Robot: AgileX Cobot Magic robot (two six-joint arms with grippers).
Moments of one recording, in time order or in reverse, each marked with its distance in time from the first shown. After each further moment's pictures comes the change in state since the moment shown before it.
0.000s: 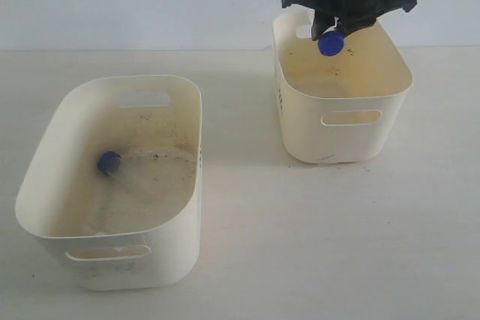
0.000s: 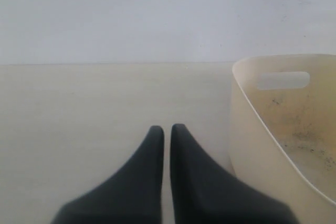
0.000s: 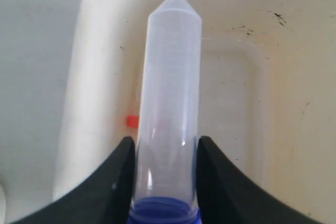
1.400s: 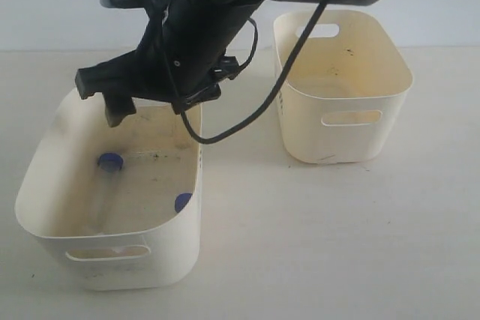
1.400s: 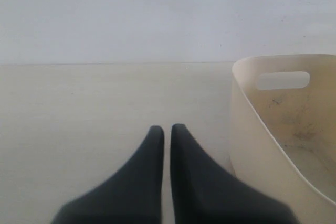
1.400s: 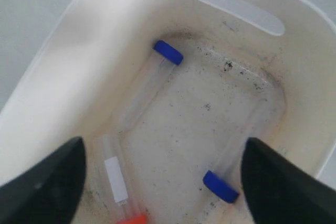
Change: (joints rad) left arm 0.000 0.000 0.000 0.000 0.000 0.000; right arm 0.467 -0.010 0.080 0.259 -0.108 -0.139
